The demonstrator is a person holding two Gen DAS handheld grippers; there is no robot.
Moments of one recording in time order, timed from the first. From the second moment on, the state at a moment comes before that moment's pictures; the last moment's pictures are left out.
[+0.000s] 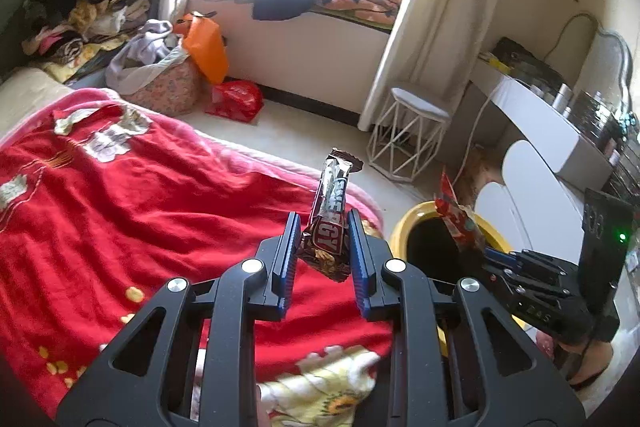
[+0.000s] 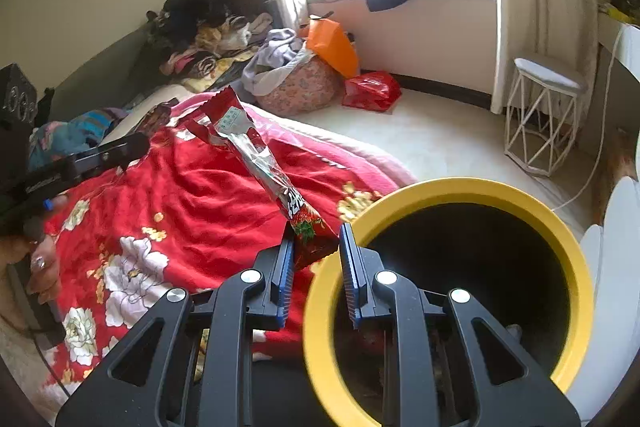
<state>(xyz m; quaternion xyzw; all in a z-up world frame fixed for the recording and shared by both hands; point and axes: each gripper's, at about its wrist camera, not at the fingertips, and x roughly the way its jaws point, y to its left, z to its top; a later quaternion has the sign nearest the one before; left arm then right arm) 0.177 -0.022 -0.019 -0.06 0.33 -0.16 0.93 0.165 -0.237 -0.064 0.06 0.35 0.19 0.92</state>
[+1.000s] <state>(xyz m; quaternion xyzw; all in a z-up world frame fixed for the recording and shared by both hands) 0.150 -0.123 -0.025 -0.01 0.33 -0.24 0.91 0.156 -0.333 -0.076 0.13 0.36 0.07 0.92</state>
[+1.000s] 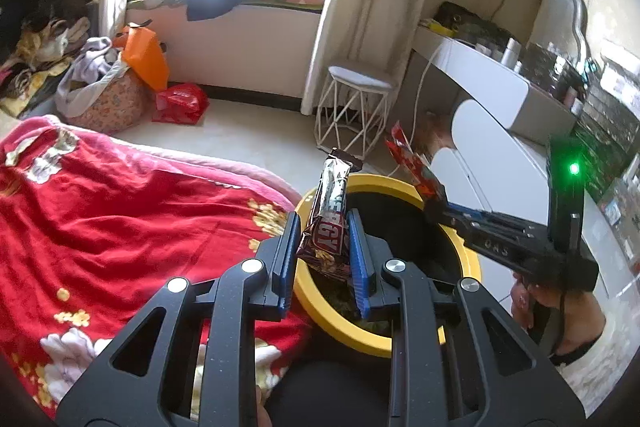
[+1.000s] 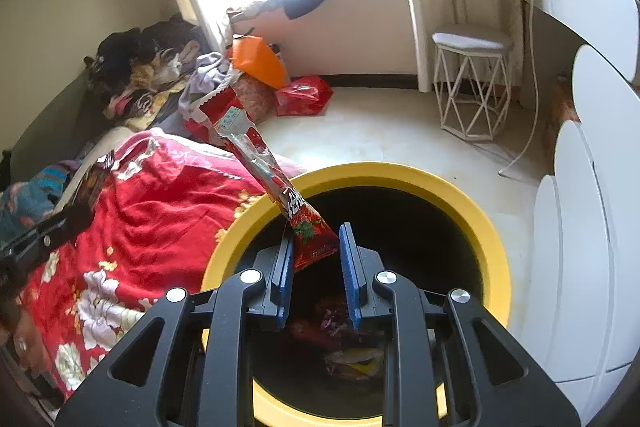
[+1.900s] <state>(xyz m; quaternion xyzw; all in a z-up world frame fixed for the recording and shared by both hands) 0.161 -0.185 -0.073 0.02 0.37 -0.27 0.89 0.158 -0.388 -0.107 0.18 0.38 0.01 0.91</state>
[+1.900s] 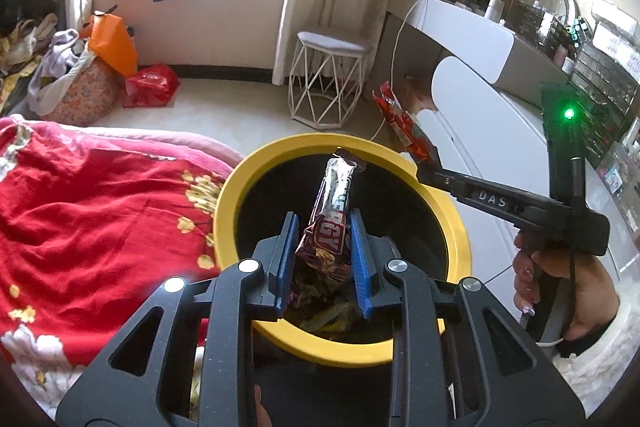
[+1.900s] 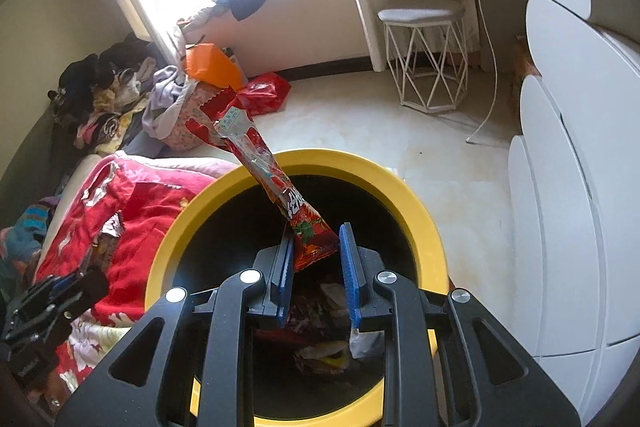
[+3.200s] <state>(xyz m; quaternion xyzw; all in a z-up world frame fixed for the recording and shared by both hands) 0.140 -0.116 -0.050 -0.02 0.36 -0.14 0.92 0.111 -0.336 -0.060 0.13 0.32 0.06 0.94</state>
